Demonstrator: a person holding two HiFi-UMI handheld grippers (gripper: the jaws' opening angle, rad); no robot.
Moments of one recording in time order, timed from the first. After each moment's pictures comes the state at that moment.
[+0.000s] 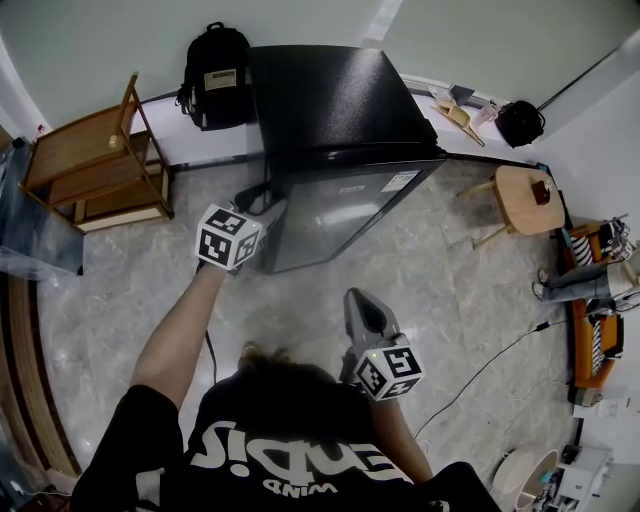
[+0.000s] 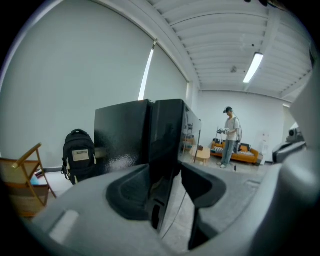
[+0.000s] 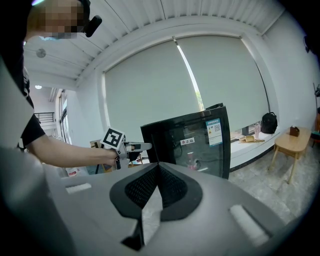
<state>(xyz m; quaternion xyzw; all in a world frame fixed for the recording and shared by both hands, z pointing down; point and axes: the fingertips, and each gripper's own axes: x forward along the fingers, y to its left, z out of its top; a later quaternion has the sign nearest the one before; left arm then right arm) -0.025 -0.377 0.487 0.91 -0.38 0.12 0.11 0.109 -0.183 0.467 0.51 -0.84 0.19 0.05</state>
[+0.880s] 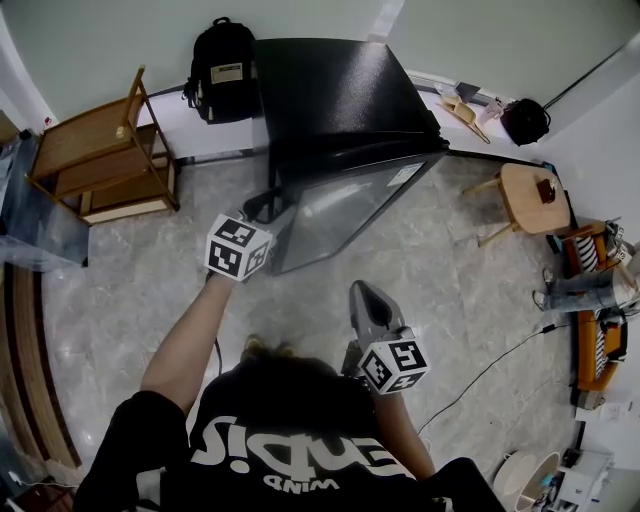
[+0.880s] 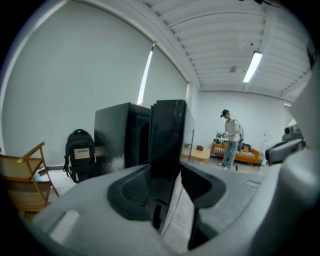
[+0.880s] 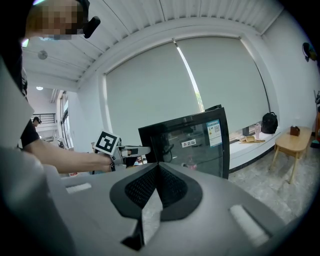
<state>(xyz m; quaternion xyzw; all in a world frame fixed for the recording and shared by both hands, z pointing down) -0.009 -0.335 0.488 0.91 -0.39 0.12 0.11 0.117 -0.171 0.465 0.51 -0.84 0.19 0.04</state>
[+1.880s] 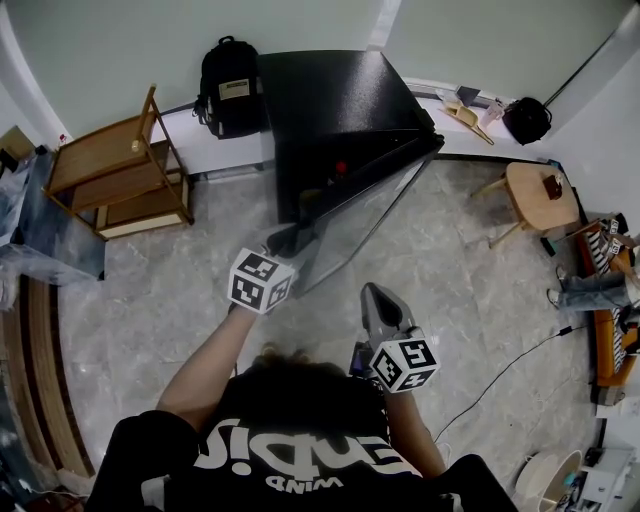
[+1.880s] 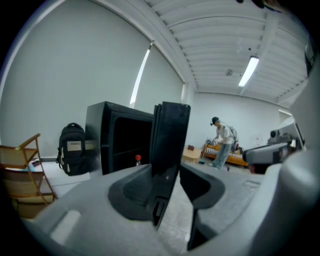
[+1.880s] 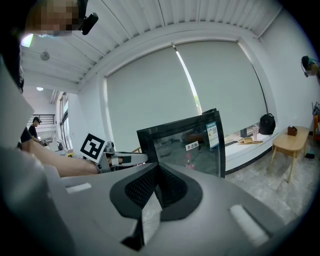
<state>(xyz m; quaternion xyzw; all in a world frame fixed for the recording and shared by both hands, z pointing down) 0.026 -0.248 0.484 0.92 -0.36 0.11 0.14 0.126 -0.137 0.458 0.52 -0.84 0.18 0.03</state>
